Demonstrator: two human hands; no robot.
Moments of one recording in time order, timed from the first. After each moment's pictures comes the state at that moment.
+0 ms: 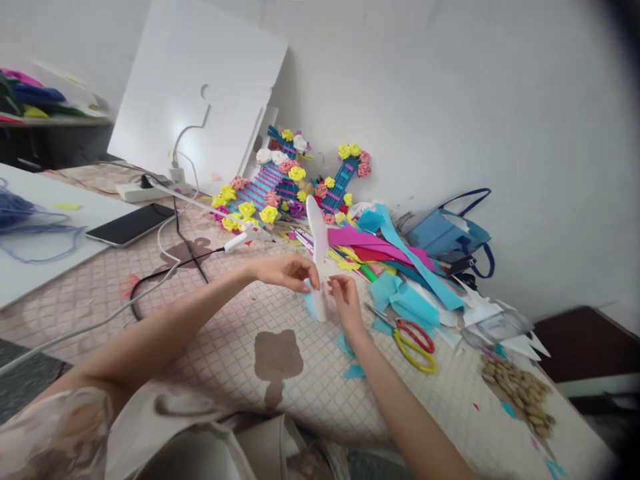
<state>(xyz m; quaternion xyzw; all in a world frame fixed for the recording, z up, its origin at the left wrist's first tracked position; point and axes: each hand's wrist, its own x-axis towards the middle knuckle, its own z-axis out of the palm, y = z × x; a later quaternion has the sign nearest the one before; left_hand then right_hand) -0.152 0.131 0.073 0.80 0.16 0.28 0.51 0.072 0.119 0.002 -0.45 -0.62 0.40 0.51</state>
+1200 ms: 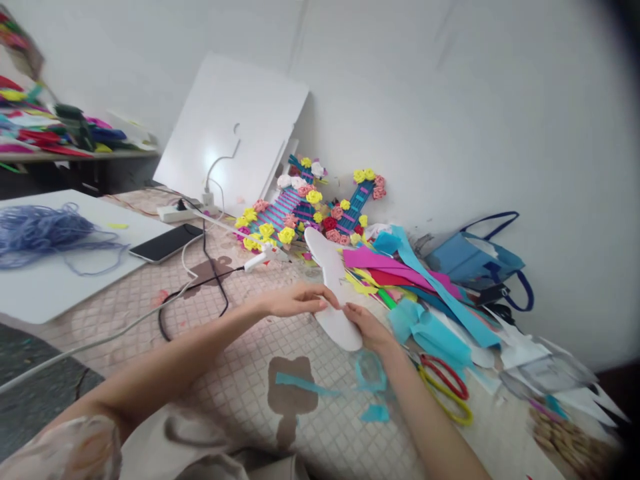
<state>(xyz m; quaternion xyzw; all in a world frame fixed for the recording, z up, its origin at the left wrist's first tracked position) -0.153 0.105 0.063 0.78 0.22 0.33 0.48 0.085 0.154 0.009 -0.41 -0.59 0.62 0.31</state>
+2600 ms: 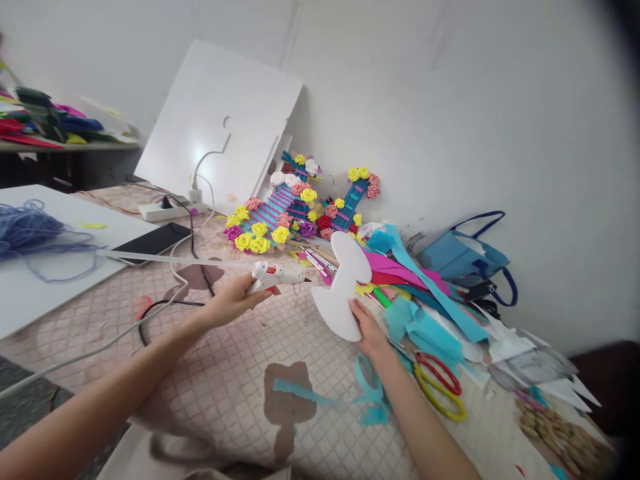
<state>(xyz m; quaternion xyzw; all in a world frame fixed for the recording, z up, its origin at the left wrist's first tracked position) -0.233 0.079 0.032 0.73 0.45 0.44 0.26 0.084 0.160 -0.014 -0.43 -0.43 0.63 0.48</state>
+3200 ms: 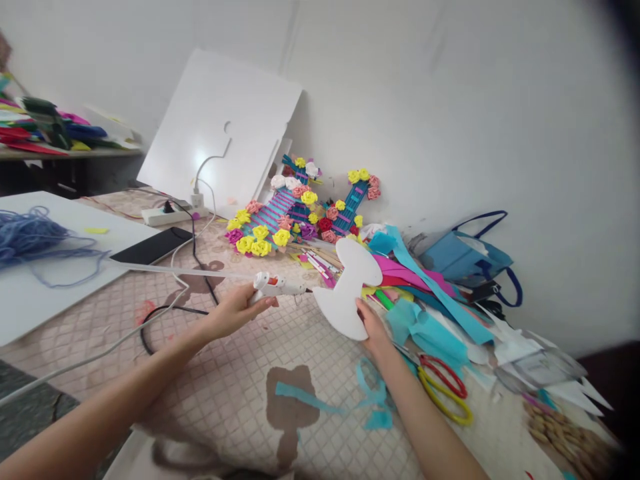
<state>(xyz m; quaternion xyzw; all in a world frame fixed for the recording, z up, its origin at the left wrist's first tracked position) -0.226 0.069 0.029 0.72 0.49 0.42 0.26 0.091 0.178 -0.020 -0.44 -0.45 0.59 0.51</state>
